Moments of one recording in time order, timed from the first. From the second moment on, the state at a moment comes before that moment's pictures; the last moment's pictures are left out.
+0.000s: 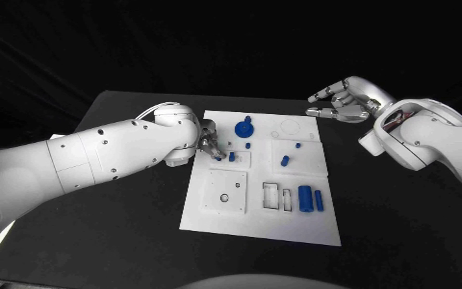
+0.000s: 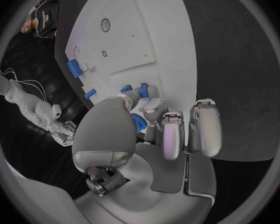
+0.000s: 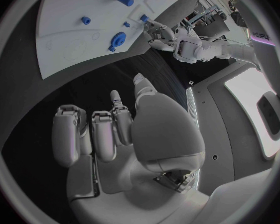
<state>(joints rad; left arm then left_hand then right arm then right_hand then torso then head) 1.24 -0.64 -0.02 1.41 -1.24 0.19 -0.65 1.17 -0.13 0.48 0.20 0.05 0.94 0.01 0.66 0.76 1.34 -0.05 1.15 1.00 1.47 -0.10 1.57 1.31 0.05 1.47 0.01 1.41 1.31 1.23 -1.00 0.04 1.54 -1.03 -0.33 0.05 1.32 -0.10 0.00 0.22 0.24 0.99 0.14 0.07 0.07 1.46 0.05 1.36 1.31 1.47 -0.02 1.50 1.31 0.05 1.46 0.08 1.41 1.25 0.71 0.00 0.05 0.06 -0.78</state>
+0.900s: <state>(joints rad) 1.24 -0.63 -0.02 1.40 -1.24 0.19 -0.65 1.12 -0.15 0.43 0.25 0.05 0.95 0.01 0.66 0.76 1.34 -0.05 1.15 1.00 1.47 -0.10 1.57 1.31 0.05 1.47 0.01 1.41 1.31 1.23 -1.00 0.04 1.54 -1.03 -0.33 0.06 1.32 -0.10 0.00 0.22 0.24 0.99 0.14 0.07 0.07 1.46 0.05 1.35 1.31 1.47 -0.02 1.50 1.31 0.05 1.46 0.08 1.41 1.24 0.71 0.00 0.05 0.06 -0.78</state>
